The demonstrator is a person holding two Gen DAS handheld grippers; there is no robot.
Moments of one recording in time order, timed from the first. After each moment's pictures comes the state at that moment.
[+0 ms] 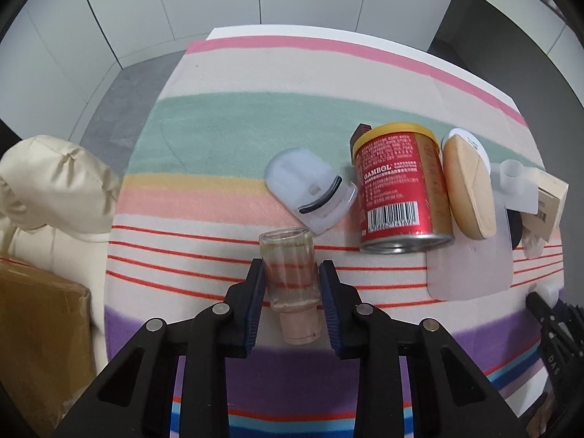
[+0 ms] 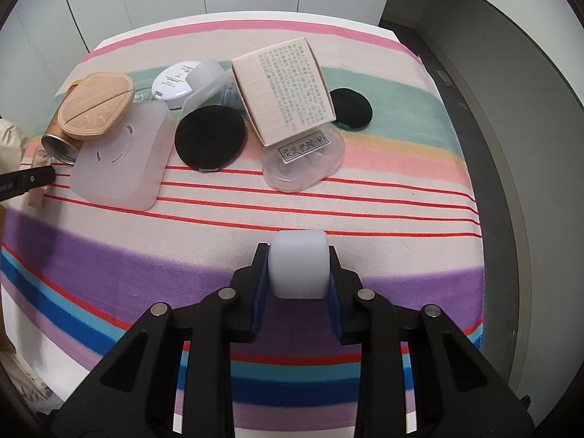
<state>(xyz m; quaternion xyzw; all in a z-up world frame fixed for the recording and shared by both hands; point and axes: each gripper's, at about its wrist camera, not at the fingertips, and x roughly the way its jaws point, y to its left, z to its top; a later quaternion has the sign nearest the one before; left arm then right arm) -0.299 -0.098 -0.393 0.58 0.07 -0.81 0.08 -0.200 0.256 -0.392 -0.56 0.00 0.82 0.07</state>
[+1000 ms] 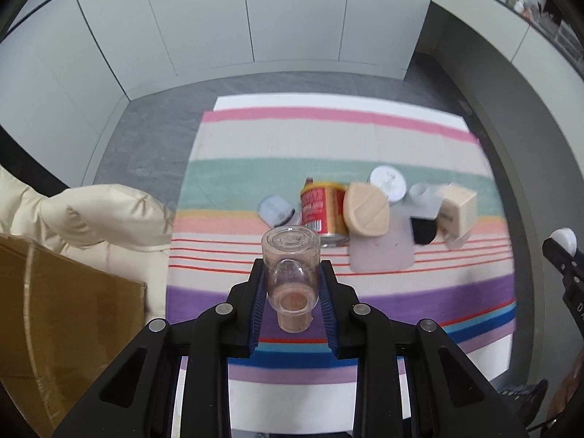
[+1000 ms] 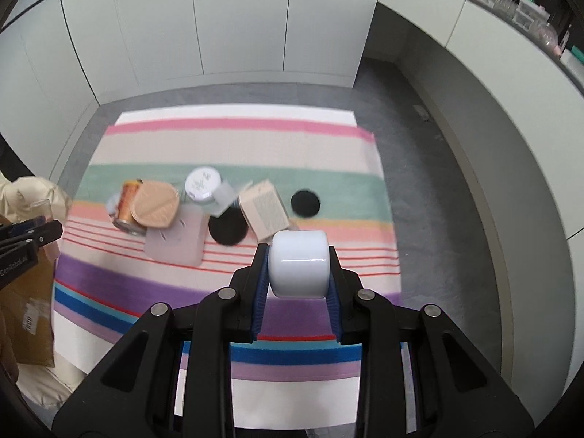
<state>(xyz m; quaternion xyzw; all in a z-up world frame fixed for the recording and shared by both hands) -0.264 -0.050 -0.249 0.55 0.05 -0.83 0.07 -0.185 0.259 -0.219 -0.50 0.00 0.86 0.08</state>
